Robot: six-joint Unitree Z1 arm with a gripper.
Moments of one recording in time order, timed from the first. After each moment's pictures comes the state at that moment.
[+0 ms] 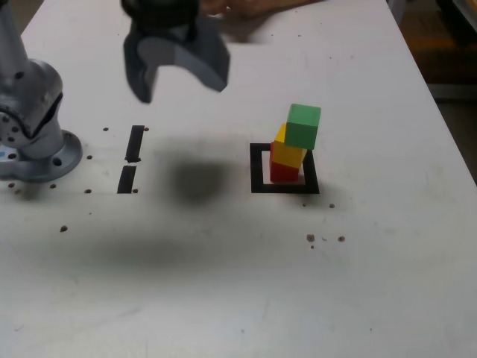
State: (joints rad) arm -0.12 1.56 -1.14 1.31 0.15 -0.07
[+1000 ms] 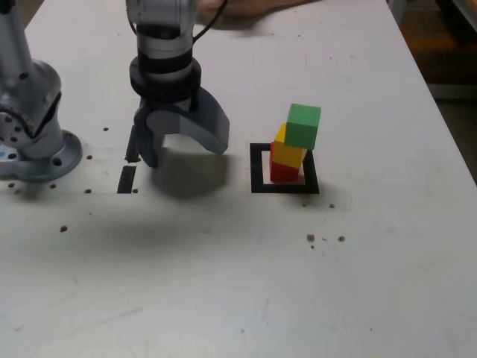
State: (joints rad) arm -0.08 1.64 -0.79 0.81 0.04 -0.03
